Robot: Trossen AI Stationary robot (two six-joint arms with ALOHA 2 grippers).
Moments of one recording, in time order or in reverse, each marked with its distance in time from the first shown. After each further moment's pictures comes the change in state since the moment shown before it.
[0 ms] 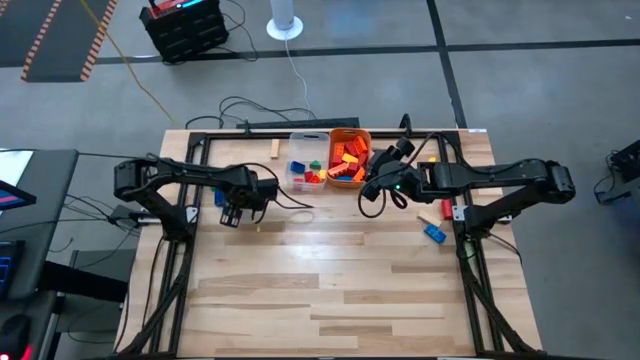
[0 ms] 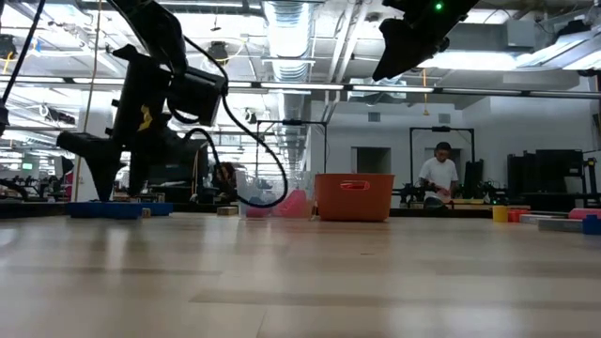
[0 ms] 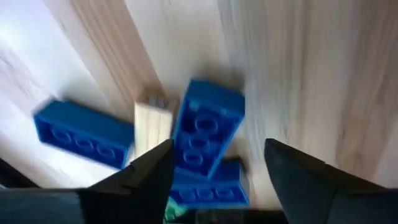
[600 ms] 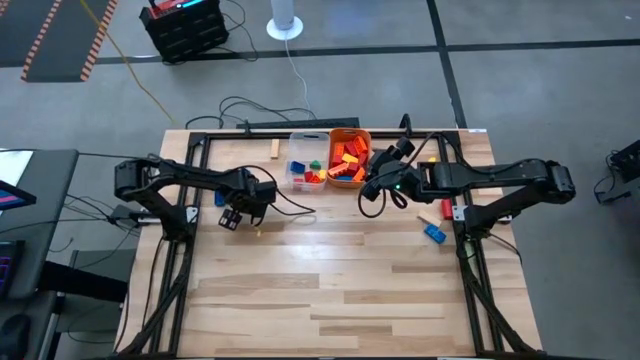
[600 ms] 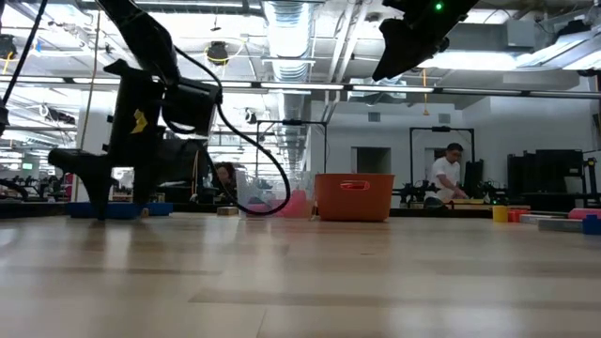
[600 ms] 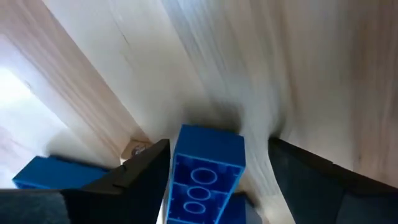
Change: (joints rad) left arm 0.007 0.006 -0.093 0.148 0.029 0.175; right arm 0.000 0.000 0.000 -0.001 0.000 0.000
